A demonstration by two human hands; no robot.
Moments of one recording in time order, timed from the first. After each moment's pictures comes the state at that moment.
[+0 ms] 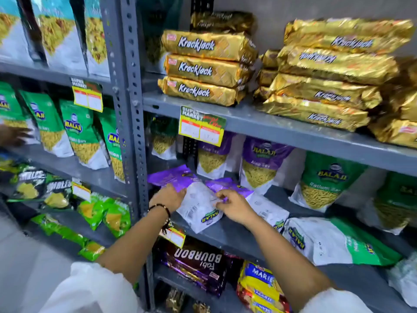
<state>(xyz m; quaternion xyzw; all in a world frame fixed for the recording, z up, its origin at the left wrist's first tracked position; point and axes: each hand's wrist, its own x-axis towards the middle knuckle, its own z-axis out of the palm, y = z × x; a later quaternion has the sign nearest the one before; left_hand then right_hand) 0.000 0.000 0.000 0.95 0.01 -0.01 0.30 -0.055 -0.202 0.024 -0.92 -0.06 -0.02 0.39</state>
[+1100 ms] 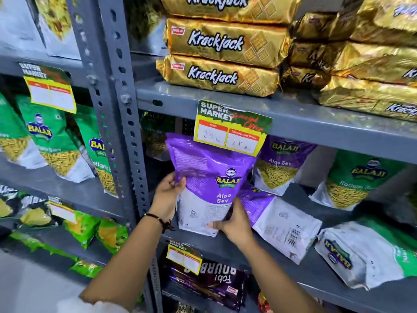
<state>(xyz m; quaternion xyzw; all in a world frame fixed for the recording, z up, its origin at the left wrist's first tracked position) 0.080 0.017 -0.017 0.61 -0.09 0.03 0.79 0.003 -0.148 -0.044 -0.81 0.08 -0.10 0.57</state>
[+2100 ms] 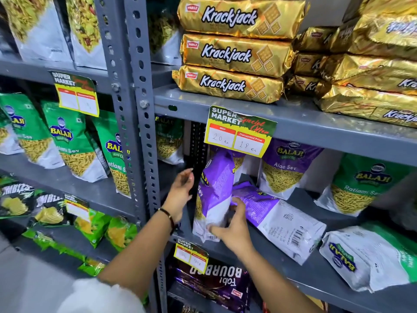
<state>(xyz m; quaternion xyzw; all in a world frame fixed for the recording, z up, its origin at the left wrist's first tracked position) 0.053 0.017 0.016 0.64 -0.03 -0.06 0.77 -0.015 -0.124 -0.045 -0.81 0.09 -0.11 0.57</state>
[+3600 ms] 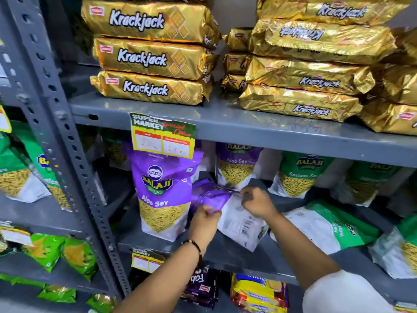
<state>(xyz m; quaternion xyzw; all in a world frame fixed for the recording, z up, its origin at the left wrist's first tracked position) -0.024 -0.138 -0.010 0.75 0.00 -0.10 0.66 -0.025 -0.302 0.024 -0.93 0.16 -0.07 0.32</state>
